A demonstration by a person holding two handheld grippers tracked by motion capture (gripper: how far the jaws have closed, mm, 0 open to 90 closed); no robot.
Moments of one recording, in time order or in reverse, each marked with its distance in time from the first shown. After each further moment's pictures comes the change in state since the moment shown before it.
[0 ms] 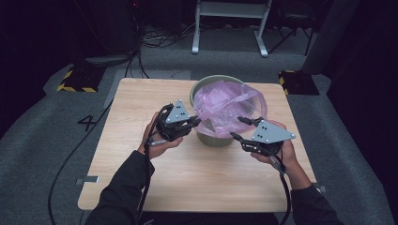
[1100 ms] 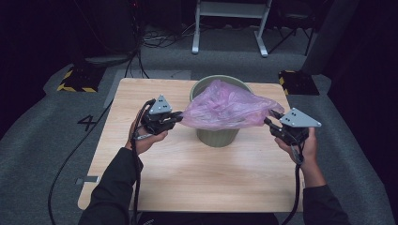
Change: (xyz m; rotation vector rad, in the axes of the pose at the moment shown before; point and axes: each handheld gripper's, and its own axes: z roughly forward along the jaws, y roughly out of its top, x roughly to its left) left arm 0.038 -0.029 -0.012 0.048 0.048 -0.104; right arm -0.055 -0.054 -0.027 0.141 -0.246 0.214
